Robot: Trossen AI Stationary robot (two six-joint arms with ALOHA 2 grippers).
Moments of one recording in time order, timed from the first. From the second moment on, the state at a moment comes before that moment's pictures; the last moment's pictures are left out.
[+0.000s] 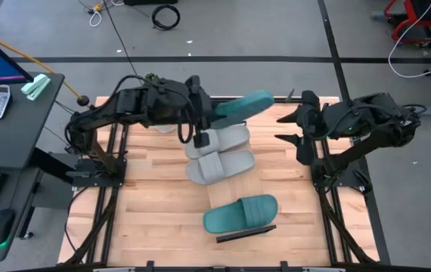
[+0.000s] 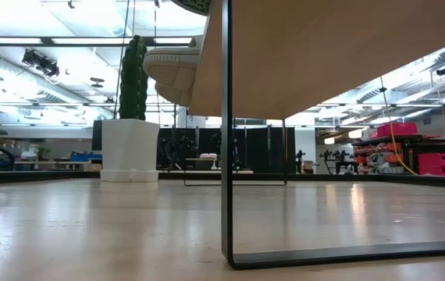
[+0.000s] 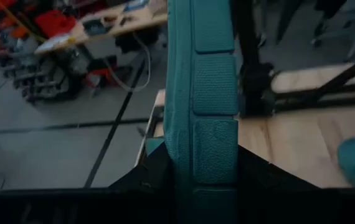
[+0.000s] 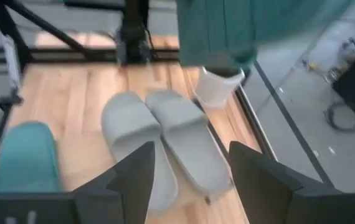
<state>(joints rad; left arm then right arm) -0.02 1.72 2.25 -0.91 -0.31 0.19 0.25 1.27 1.90 -1.25 0.42 0.18</state>
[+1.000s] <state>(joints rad) -0.29 1.61 1.58 0.39 -0.31 0.14 0.26 1.18 1.90 -1.37 0.41 0.19</state>
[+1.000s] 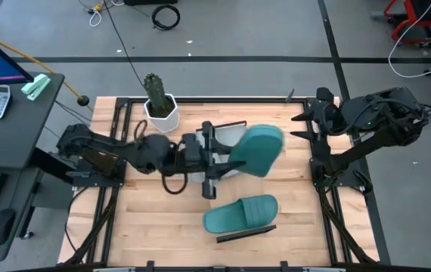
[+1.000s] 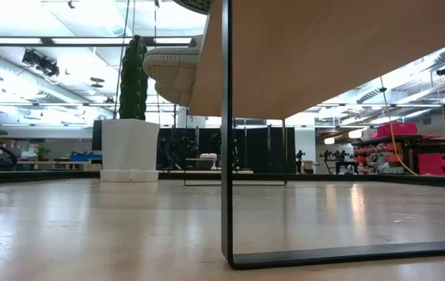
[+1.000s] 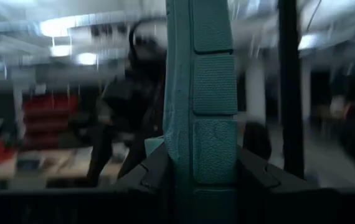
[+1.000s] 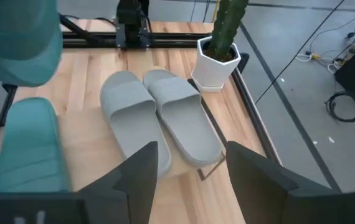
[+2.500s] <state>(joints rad) 0.12 1.52 0.92 1.57 0.44 -0.34 0.46 1.32 1.56 -0.55 0.75 0.49</state>
